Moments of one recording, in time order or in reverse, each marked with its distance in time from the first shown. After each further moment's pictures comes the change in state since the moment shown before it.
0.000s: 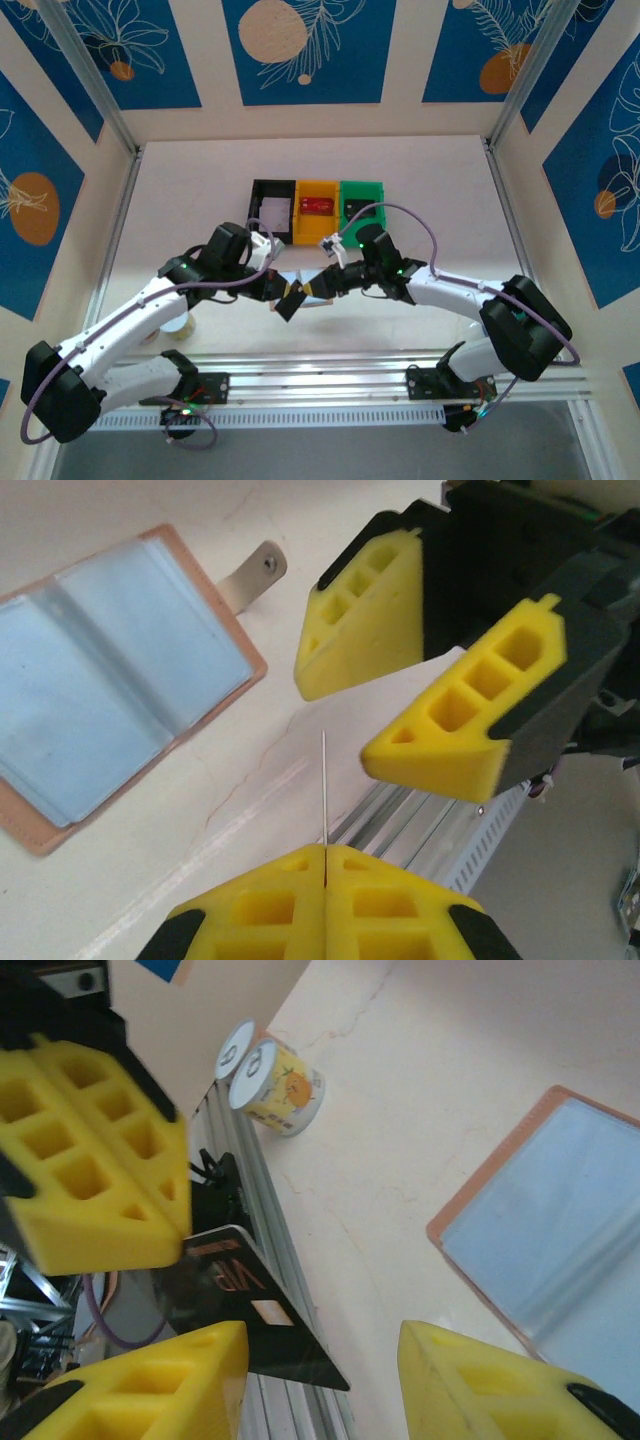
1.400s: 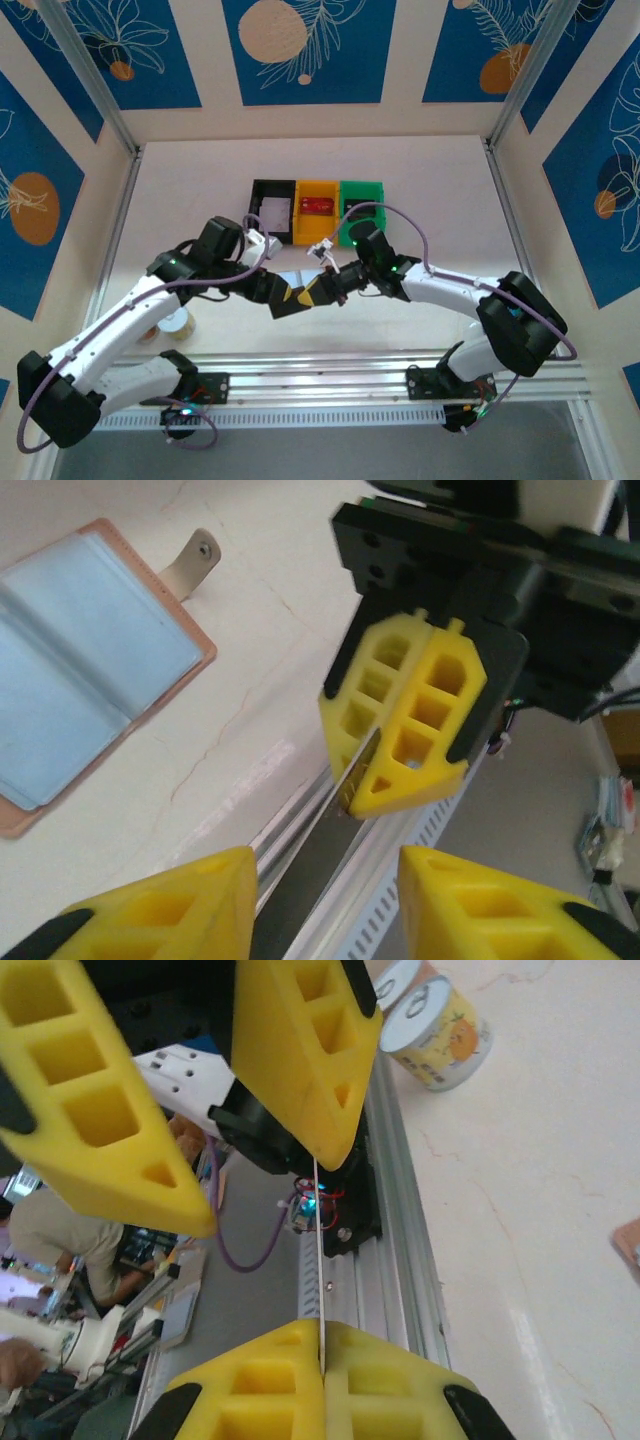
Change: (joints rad) left arm 0.028 -0.029 0.097 -0.151 0.104 0.107; right arm 0.027 0.038 0.076 -0.035 -0.283 -0.072
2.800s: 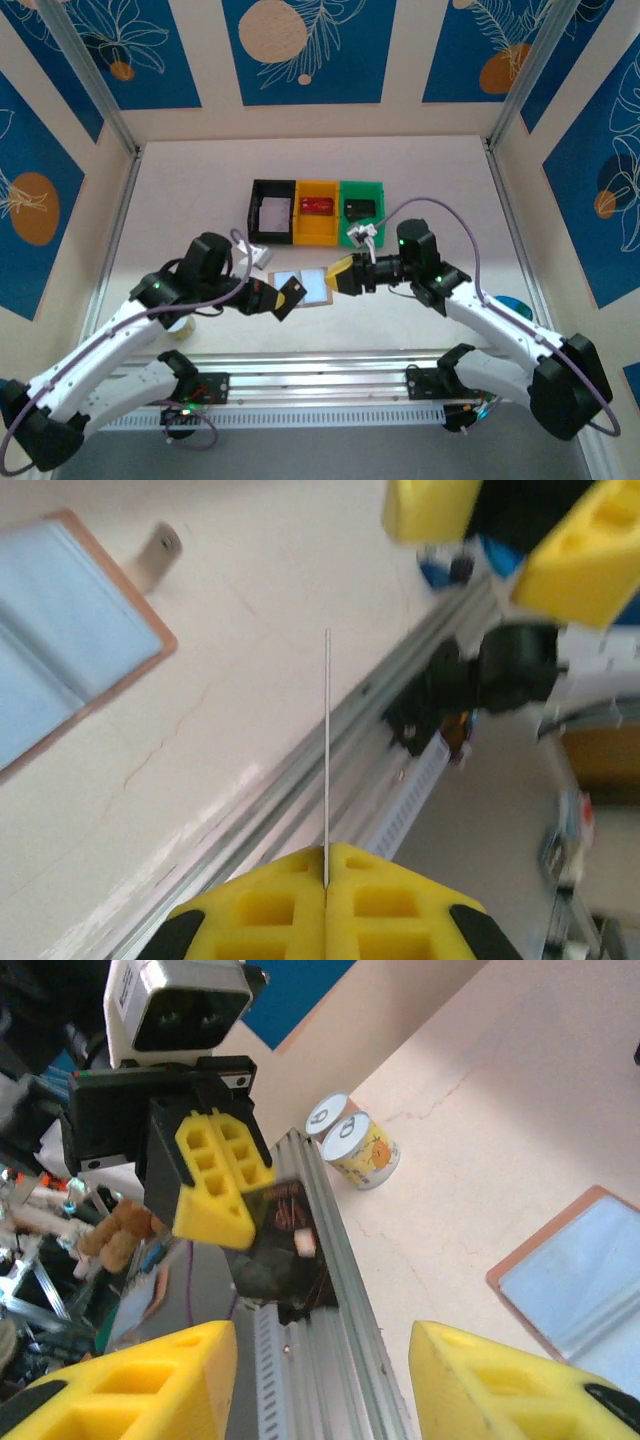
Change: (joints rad) left arm -0.066 -0.207 -0.144 0.138 -0.042 -0.211; right arm -0.159 -0.410 -0.150 -0.045 0.167 0.090
